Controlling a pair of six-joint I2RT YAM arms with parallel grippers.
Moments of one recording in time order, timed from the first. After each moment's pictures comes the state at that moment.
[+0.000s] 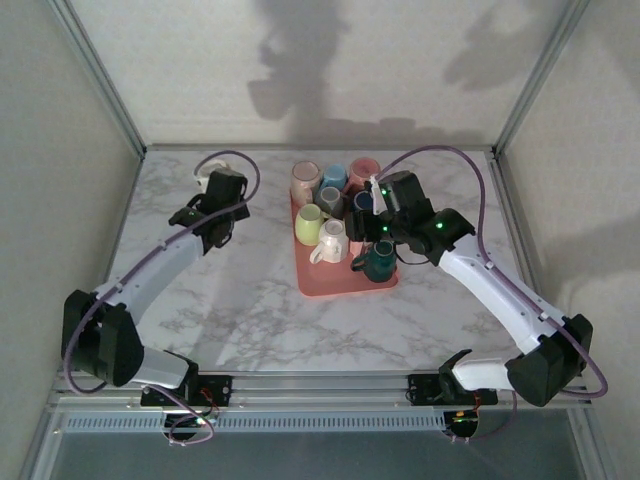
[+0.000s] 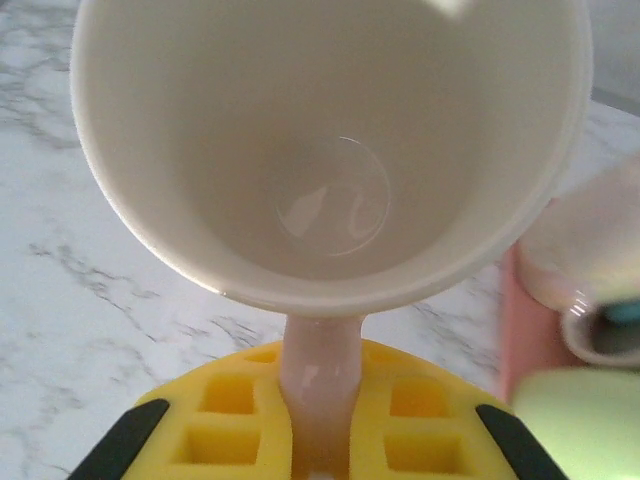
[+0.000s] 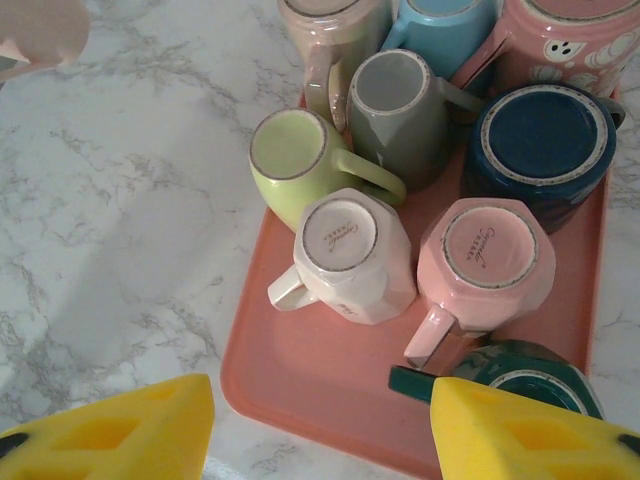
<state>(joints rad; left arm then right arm) -0.32 1.44 1.14 -0.48 -0.45 -0.58 0.63 1.31 1.28 -0.74 -0.05 0.33</state>
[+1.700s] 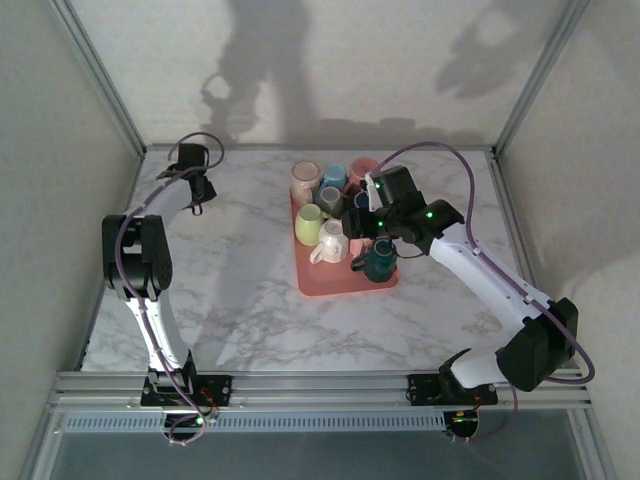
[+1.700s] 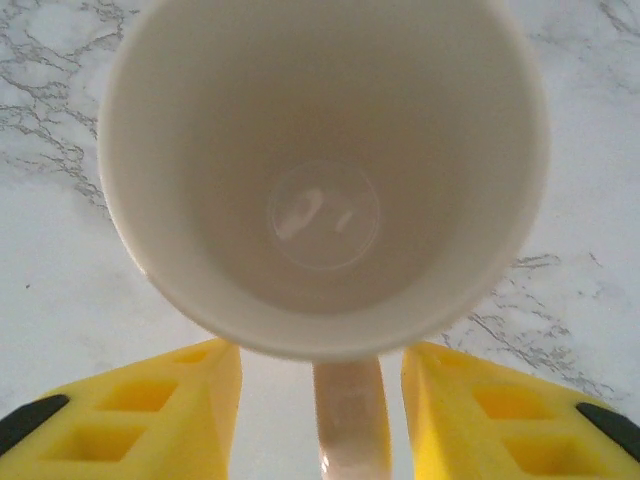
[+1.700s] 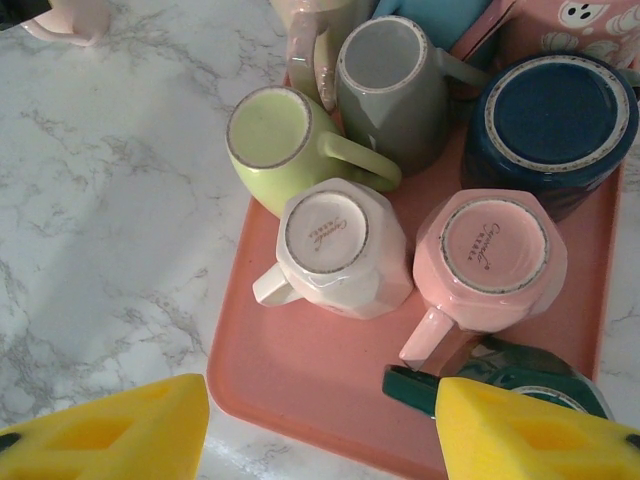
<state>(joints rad) 0.03 1.98 1.49 -0.50 -0.28 -0.44 0.61 1.39 1.32 -0.76 -0.08 0.32</state>
